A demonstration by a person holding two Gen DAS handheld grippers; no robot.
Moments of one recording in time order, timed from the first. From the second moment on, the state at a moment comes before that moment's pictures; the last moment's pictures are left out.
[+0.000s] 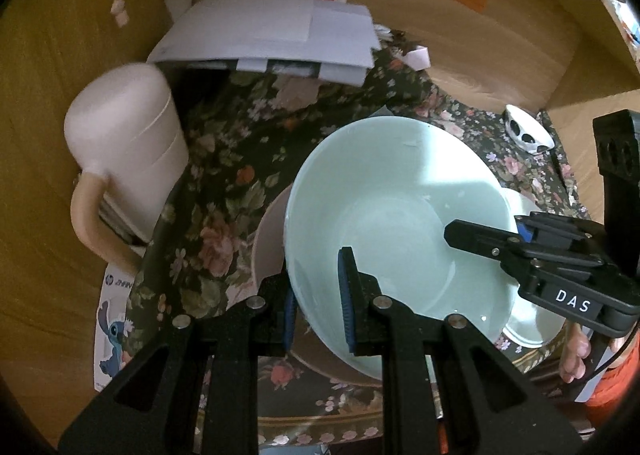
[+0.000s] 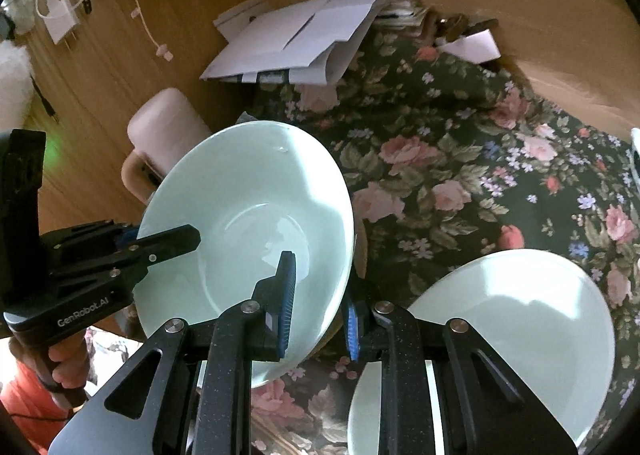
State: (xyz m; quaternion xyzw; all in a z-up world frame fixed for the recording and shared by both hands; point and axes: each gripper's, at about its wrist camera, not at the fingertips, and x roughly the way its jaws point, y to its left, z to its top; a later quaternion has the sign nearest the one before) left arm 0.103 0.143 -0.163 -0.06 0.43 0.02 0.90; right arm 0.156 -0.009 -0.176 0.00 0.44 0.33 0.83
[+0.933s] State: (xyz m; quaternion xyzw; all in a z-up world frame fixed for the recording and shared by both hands) left arm 0.099 0.157 -0.177 -0.08 0.43 0.02 0.90; right arm 0.150 -0.006 -0.162 -0.06 0.41 0.31 0.85
